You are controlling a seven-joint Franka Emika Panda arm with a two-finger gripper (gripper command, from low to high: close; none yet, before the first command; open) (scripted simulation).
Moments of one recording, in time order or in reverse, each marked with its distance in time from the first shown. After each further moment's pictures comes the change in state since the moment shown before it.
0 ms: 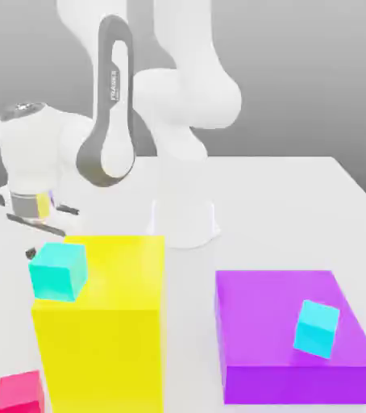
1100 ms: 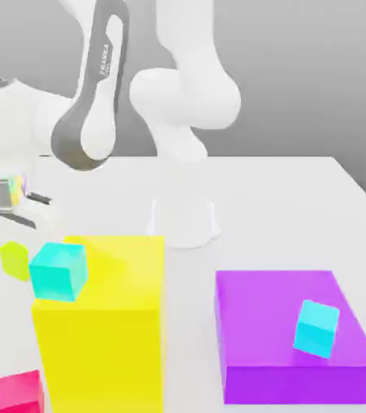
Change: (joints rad) arm -0.011 -0.157 0.026 0.208 -0.082 -0.314 0.276
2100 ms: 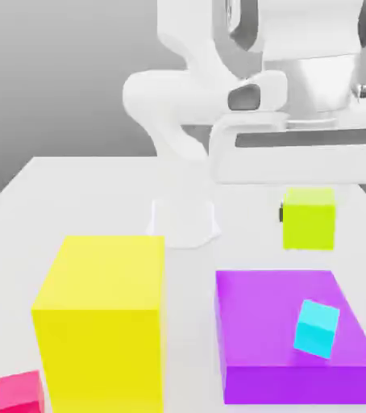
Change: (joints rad) arm 0.500 -0.101 0.532 0.335 0.145 -0.375 0.482
